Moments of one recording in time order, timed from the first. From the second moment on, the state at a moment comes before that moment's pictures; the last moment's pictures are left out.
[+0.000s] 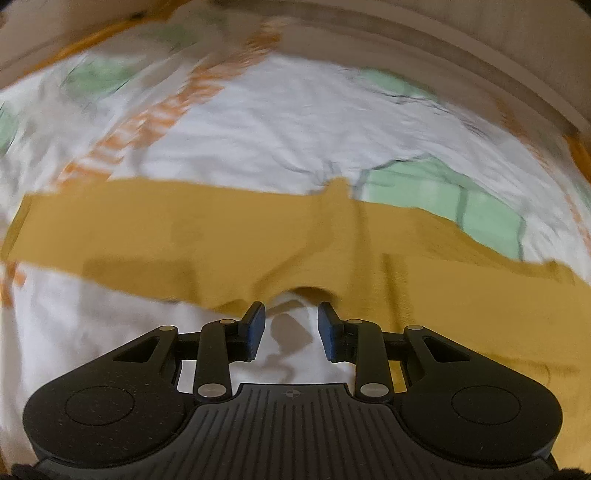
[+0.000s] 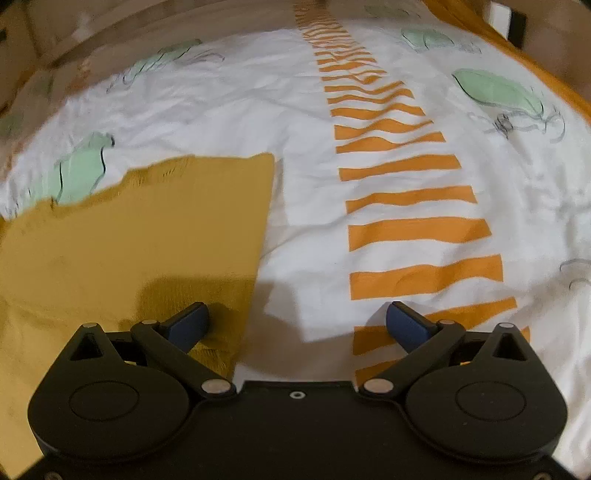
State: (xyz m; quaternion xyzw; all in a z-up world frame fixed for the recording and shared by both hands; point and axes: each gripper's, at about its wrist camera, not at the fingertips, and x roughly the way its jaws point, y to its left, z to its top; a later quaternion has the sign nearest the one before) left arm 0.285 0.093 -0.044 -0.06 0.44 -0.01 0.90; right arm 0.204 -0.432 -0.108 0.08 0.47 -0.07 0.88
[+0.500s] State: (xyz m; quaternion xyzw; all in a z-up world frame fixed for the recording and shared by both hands) left arm 0.298 0.188 -0.032 -0.19 0.40 0.07 0.89; right arm 0.188 -0.404 -0.067 0.13 0.35 -0.04 0.93
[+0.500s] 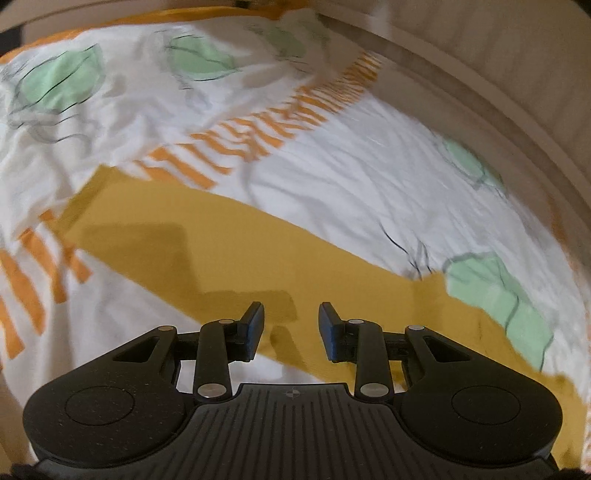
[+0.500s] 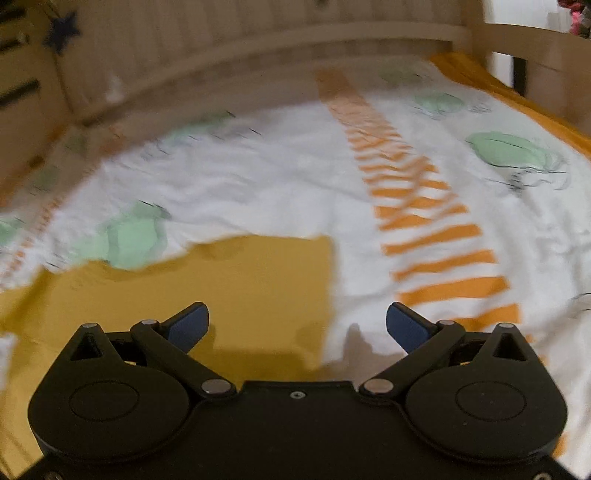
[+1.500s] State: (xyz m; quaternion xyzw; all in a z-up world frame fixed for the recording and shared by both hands) left arm 0.264 0.323 -0.063 -0.34 0.33 0.13 0.87; right arm 0.181 -0.243 -0.089 0.14 0.34 0.05 0.93
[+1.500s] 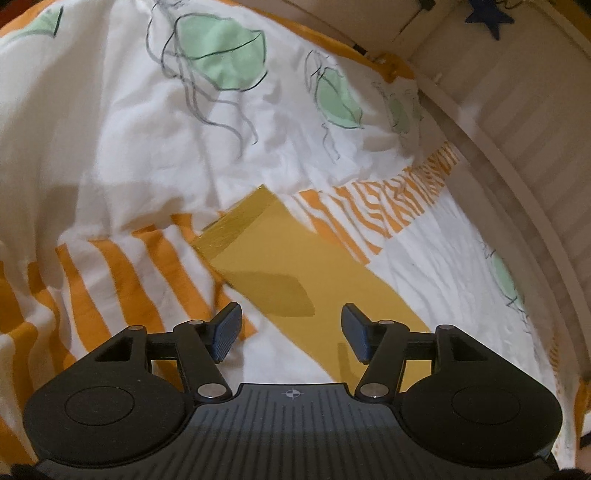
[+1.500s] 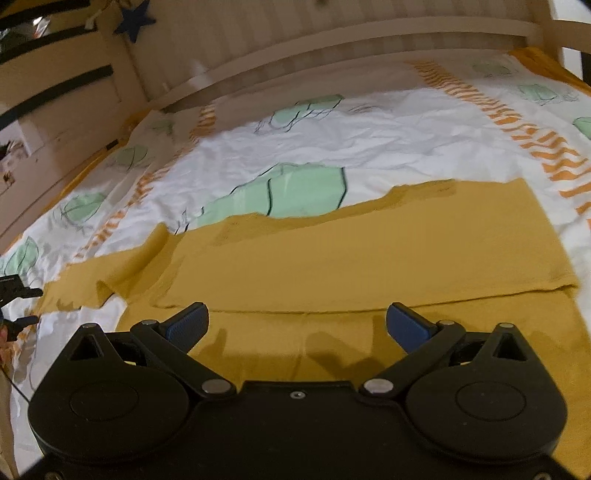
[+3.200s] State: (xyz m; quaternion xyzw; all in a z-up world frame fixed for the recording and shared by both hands) left arm 0.288 0.256 0.036 -0.32 0.20 0.01 0.92; right arm 0.186 -0.230 -0.093 0.14 0.35 0.05 0.92
